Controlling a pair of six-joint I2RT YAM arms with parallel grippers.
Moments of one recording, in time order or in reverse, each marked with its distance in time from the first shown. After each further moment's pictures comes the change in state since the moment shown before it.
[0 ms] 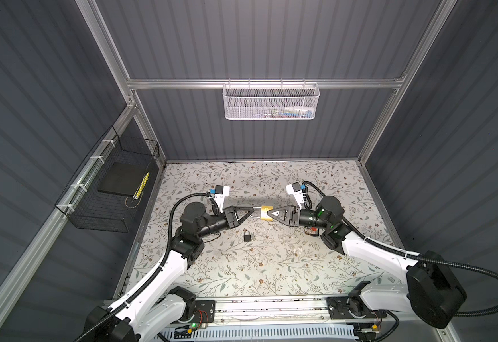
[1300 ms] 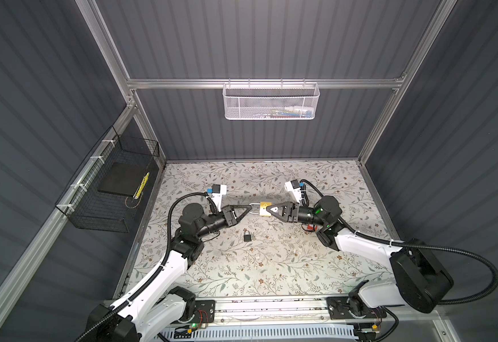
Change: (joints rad) left arm 0.018 0.010 -0.033 0.098 -0.023 -0.029; right arm -0.011 0.130 0.000 0.256 -0.031 0.159
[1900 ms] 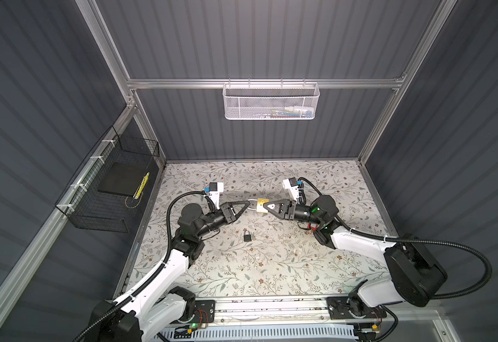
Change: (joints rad) left arm 0.009 0.029 -0.016 0.111 -0.035 -0.034; right arm 0.025 0.060 0.039 0.065 0.047 0.019
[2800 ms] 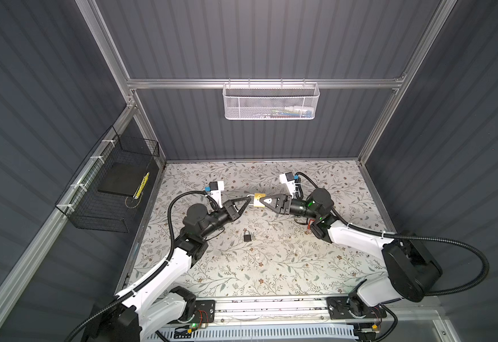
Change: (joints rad) left arm -0.088 0.072 0.034 0.026 -0.227 0.023; right arm 0.003 0.056 0.121 -0.098 0.045 -0.074
